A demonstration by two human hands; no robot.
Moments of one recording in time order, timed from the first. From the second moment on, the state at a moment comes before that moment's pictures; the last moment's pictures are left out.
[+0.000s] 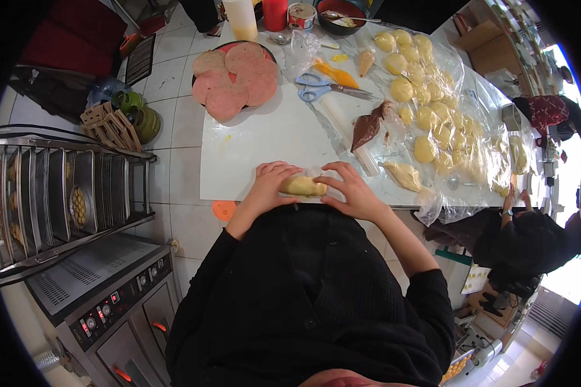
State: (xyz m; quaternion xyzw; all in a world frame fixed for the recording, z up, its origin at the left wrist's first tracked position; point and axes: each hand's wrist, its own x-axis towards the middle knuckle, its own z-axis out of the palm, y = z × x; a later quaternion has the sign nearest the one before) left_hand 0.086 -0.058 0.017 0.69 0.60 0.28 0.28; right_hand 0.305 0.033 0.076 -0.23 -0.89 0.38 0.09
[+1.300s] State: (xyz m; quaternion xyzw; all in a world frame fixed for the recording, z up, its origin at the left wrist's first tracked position) left_hand 0.088 -0.072 0.004 0.38 0.49 0.45 0.64; right_hand 0.264 0.012 0.049 -0.33 -0.80 0.50 0.07
